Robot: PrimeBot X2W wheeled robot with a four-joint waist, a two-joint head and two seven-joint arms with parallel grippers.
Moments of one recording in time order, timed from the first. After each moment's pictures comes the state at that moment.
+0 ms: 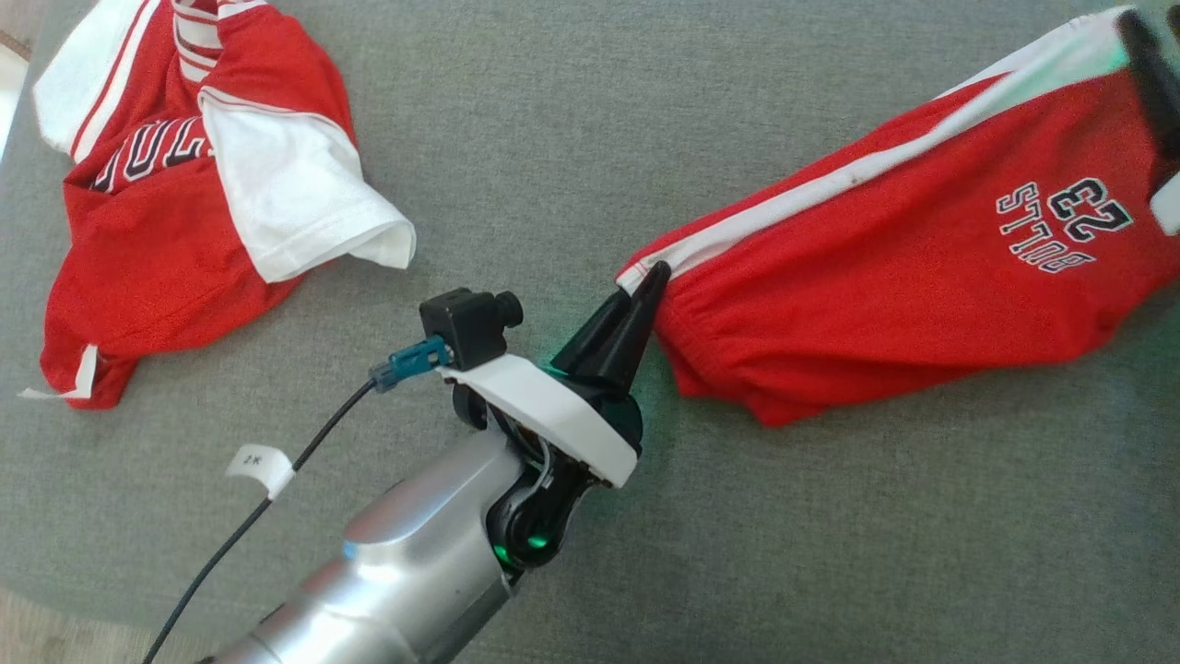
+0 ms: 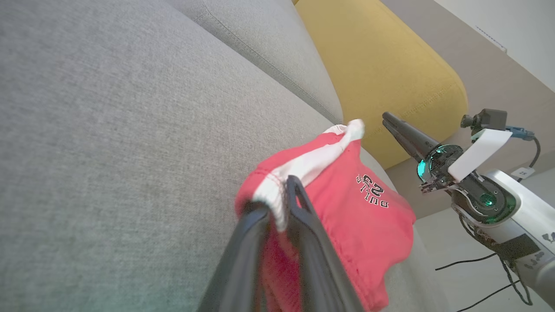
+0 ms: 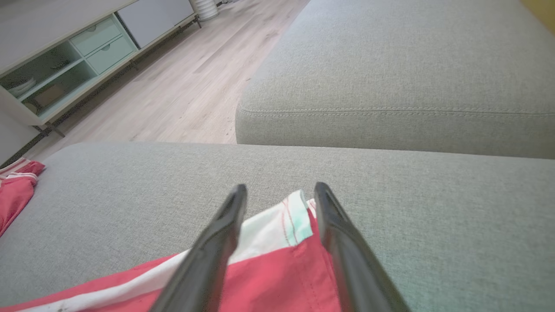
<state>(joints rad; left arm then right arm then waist) -0.67 0.11 -1.02 0.43 -1.25 -0.13 -0.19 -0.76 -0.69 0.49 0.48 0.92 0.13 0.12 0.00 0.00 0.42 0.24</state>
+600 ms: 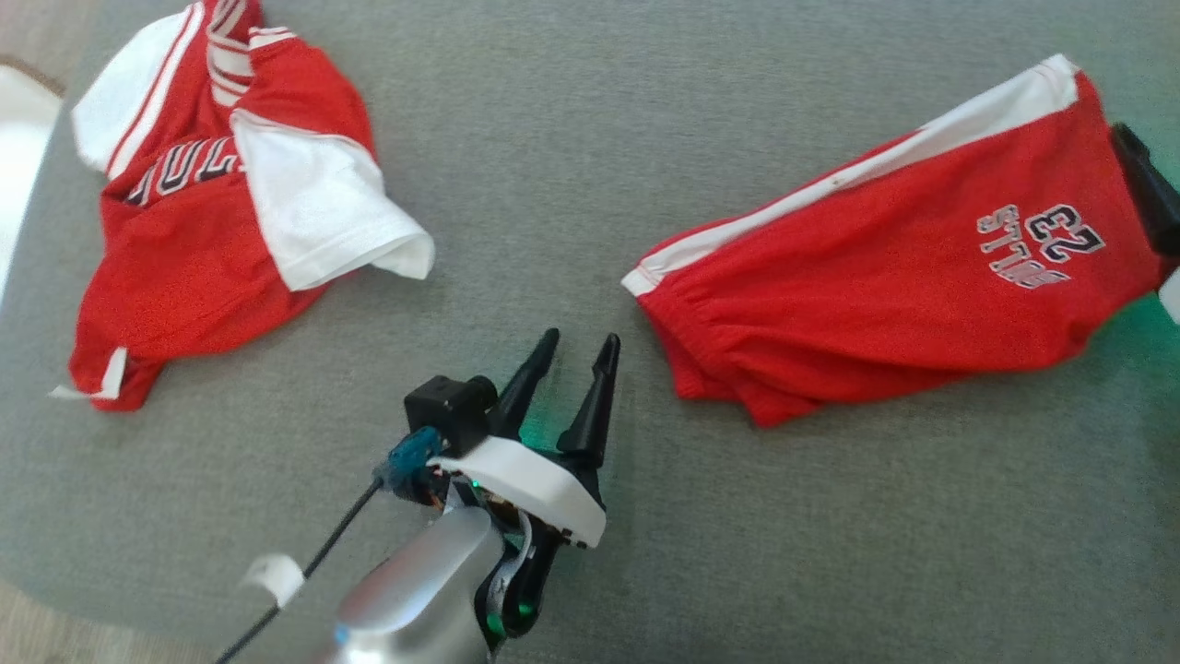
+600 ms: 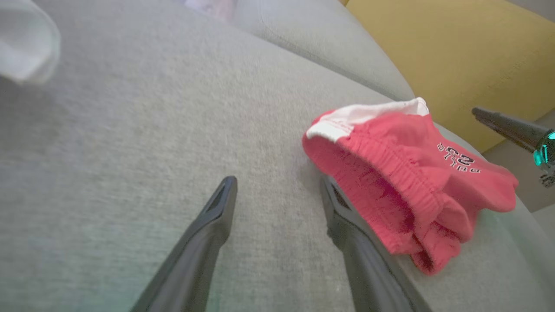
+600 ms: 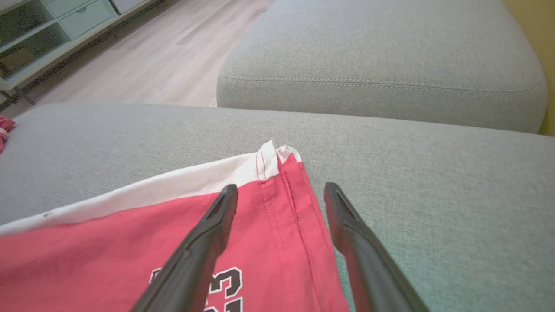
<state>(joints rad) -0.53 0.10 -0.94 0.52 -0.99 0.03 -0.25 -0.70 -0.79 0.69 0.56 1.03 0.13 0.00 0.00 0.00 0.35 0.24</state>
